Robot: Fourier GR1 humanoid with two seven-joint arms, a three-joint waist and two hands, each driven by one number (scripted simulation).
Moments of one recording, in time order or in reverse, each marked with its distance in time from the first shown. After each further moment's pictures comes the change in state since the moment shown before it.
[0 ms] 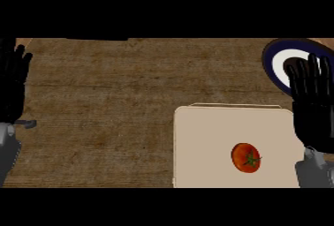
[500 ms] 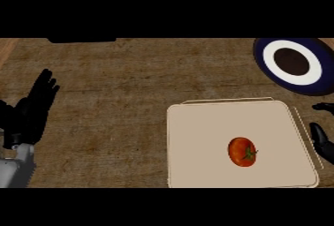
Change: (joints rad) left arm 0.142 -0.030 -0.084 0.094 -0.006 -0.124 -0.032; right arm 0.207 -0.127 -0.133 0.006 0.158 0.069 -0.226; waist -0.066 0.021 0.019
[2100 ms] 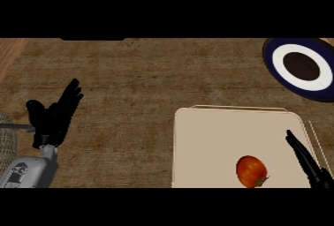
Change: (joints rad) left arm -0.014 -0.131 -0.007 0.126 -0.101 -0.131 -0.033; right arm 0.327 0.058 0.206 -0.104 0.736 -0.094 0.011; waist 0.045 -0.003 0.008
